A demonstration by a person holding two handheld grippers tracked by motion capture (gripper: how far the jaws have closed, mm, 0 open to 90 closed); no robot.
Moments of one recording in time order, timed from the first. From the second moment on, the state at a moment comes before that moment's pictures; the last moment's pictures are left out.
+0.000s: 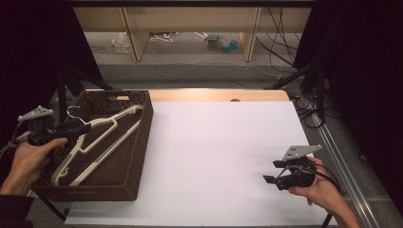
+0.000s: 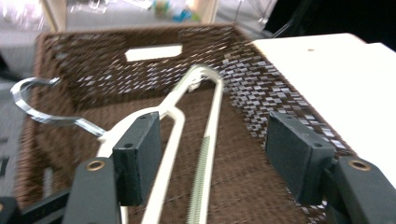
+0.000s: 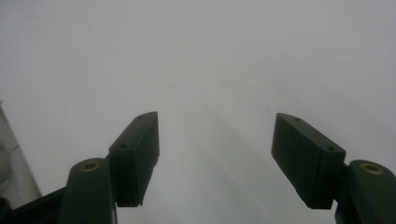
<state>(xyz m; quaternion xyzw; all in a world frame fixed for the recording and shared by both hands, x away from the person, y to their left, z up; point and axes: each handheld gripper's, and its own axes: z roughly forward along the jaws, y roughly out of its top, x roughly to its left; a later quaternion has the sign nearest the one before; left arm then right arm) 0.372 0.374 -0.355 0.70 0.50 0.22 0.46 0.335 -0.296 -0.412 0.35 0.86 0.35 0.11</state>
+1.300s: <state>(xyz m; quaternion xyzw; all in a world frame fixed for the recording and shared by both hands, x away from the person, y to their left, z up) 0.283 0.192 -0.418 0.74 0.34 0.20 0.55 0.277 -0.284 -0.424 0.37 0.77 0.49 0.17</state>
